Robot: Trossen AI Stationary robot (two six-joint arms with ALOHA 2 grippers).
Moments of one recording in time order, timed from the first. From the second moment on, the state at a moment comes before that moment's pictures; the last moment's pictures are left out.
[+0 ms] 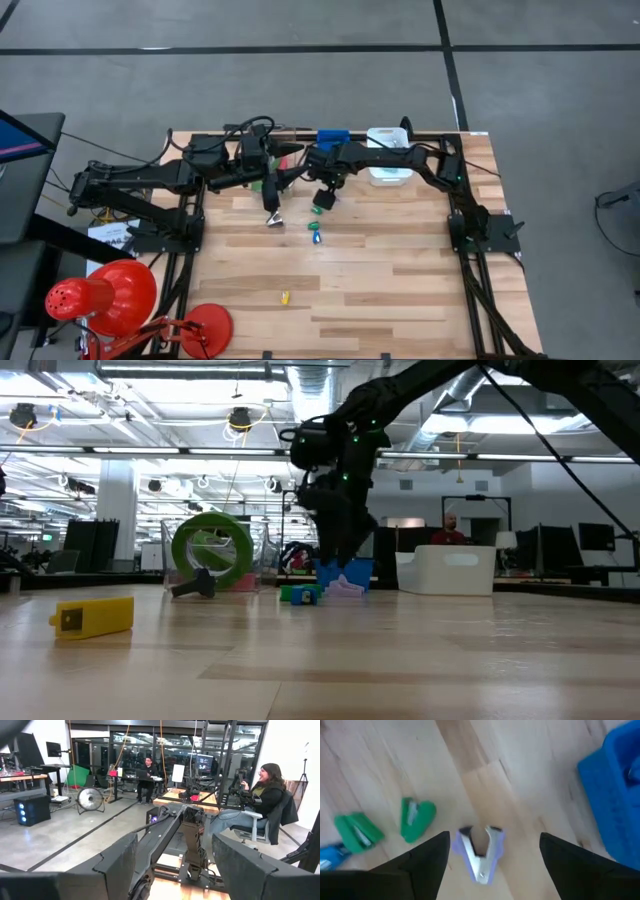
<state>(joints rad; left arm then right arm) 0.02 1.16 1.13 0.11 -0.24 -0.06 -0.28 2.19 1.76 -0.91 0.00 0.11</state>
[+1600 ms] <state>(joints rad) 0.02 1.16 1.13 0.11 -0.24 -0.06 -0.29 2.19 1.68 -0.91 0.00 0.07</state>
